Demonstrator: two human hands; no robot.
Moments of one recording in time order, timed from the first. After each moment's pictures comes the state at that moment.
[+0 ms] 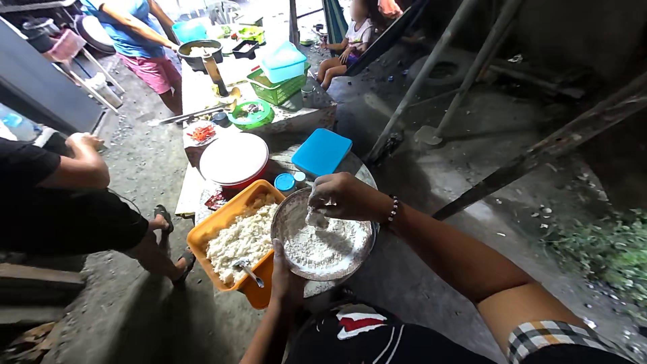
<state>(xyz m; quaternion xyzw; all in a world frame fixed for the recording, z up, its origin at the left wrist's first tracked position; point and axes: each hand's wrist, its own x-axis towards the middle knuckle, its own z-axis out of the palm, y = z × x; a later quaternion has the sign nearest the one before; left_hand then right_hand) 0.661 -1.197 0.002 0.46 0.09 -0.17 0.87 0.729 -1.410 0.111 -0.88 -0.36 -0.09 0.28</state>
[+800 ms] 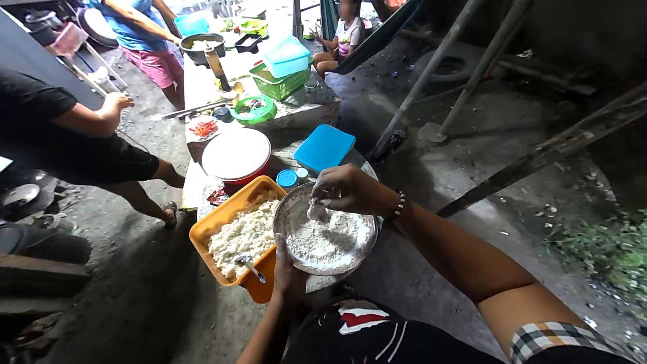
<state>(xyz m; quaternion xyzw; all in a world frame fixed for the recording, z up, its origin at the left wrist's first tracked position) 0.664 -1.199 0.004 0.46 0.10 -0.17 0.87 0.733 -1.416 0.109 -0.85 -0.35 -0.09 0.38</state>
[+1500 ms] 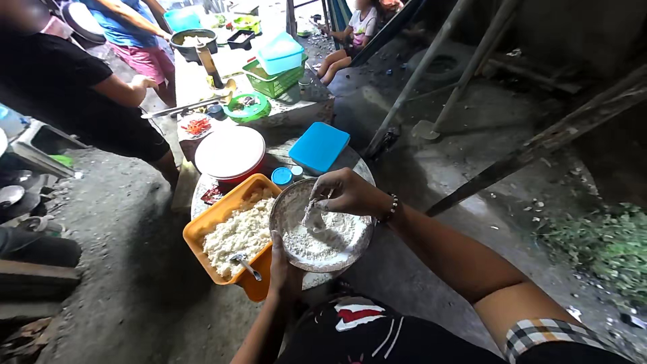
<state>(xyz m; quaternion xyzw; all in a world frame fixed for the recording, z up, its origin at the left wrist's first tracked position) 0.663 -1.201 0.004 0.45 0.08 -0.17 0.87 0.719 -1.417 0.097 -0.82 -0.27 -0.01 0.51</state>
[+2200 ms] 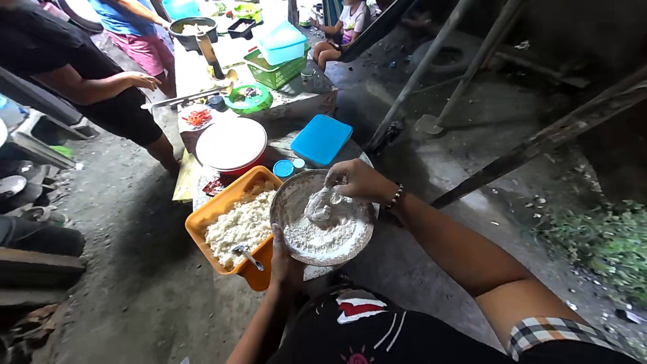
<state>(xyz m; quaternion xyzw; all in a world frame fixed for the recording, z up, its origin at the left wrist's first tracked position) 0.660 -1.195 0.000 0.45 0.06 -0.16 0.88 0.735 -1.443 0.065 -0.91 -0.18 -0.01 0.37</state>
